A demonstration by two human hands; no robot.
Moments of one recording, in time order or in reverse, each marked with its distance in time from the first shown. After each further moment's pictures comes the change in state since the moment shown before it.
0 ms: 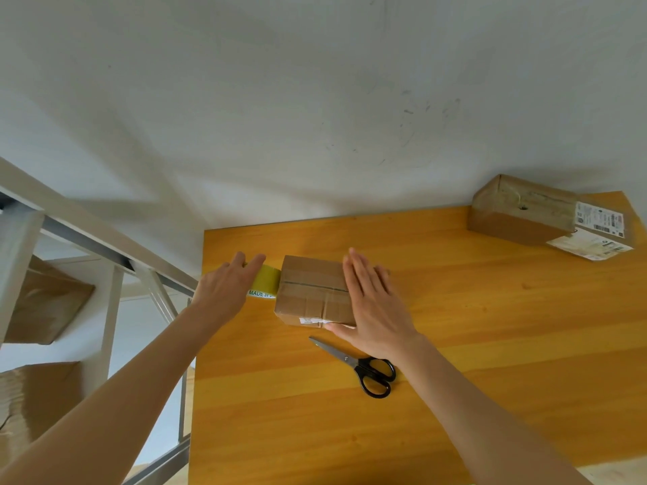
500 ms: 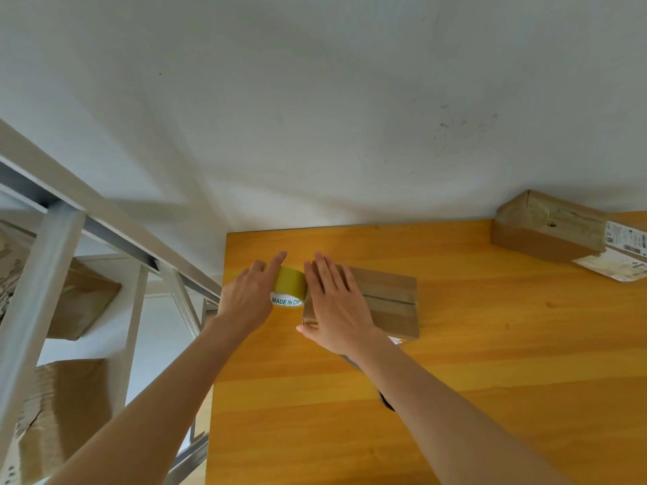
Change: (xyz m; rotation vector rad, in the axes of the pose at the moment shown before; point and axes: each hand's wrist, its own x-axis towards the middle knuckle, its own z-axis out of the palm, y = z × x) left_hand -0.003 0.001 0.007 -0.206 0.061 -0.111; right_hand 0.056 -0.077 -0.001 -0.014 -0.010 -0.098
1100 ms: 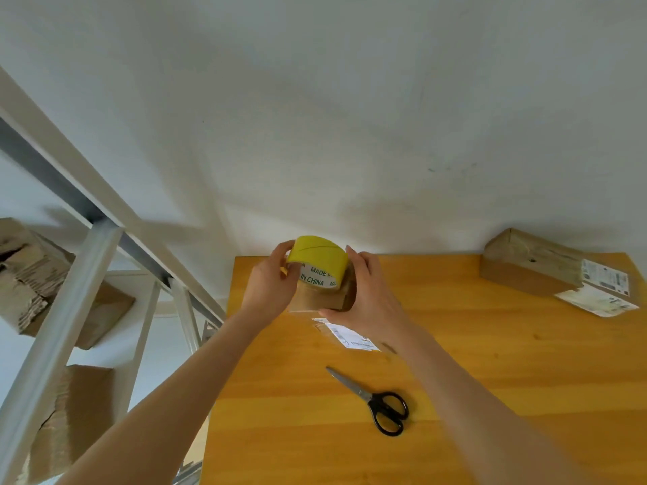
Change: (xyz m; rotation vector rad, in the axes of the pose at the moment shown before) left_hand 0.006 0.042 -0.069 -0.746 0.252 -0.083; right_hand -0.012 0.041 -0.063 0.505 0.240 0.082
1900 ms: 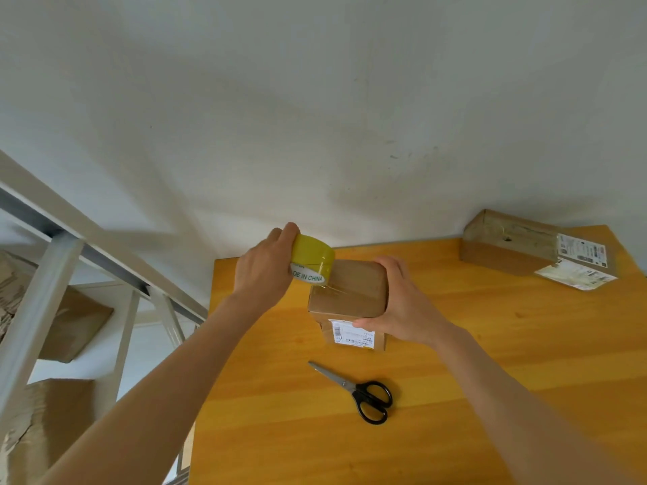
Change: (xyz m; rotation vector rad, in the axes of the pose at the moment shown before) left_hand 0.002 0.061 0.008 0.540 -0.048 0.280; right_hand -0.047 0.073 -0.047 0.113 -0.031 0.094
